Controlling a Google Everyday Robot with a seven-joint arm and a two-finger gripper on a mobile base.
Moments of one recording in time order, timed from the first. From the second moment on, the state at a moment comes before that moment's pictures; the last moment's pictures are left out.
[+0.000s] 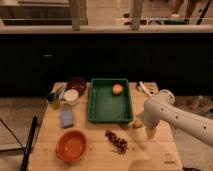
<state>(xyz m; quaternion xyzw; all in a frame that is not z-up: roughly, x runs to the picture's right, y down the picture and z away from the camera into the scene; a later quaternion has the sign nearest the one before) 0.222 0.217 0.778 -0.30 -0.07 -0.15 0.94</state>
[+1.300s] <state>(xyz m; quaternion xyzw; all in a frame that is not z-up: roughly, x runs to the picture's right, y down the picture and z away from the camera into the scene) 0.260 0.208 0.837 -0.32 -0.08 -0.10 0.94</state>
